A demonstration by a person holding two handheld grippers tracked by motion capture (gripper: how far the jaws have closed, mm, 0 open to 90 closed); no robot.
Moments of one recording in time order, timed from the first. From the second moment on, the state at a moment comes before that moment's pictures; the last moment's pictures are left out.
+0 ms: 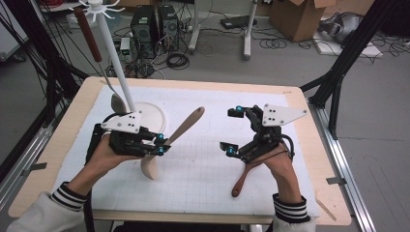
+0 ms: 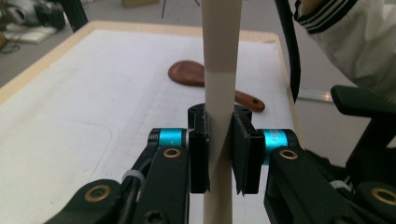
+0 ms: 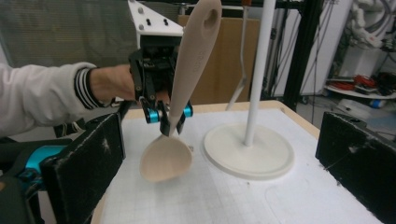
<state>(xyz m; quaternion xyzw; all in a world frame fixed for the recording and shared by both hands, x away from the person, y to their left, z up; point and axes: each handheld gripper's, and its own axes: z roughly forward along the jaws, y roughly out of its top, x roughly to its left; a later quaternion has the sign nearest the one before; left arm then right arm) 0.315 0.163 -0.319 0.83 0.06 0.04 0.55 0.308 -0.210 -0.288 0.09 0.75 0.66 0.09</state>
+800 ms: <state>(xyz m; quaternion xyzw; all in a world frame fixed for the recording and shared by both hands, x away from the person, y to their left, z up) 0.315 0.162 -0.324 0.78 0.02 0.02 0.62 0.323 -0.154 -0.259 0.01 0.75 0.67 0.04</state>
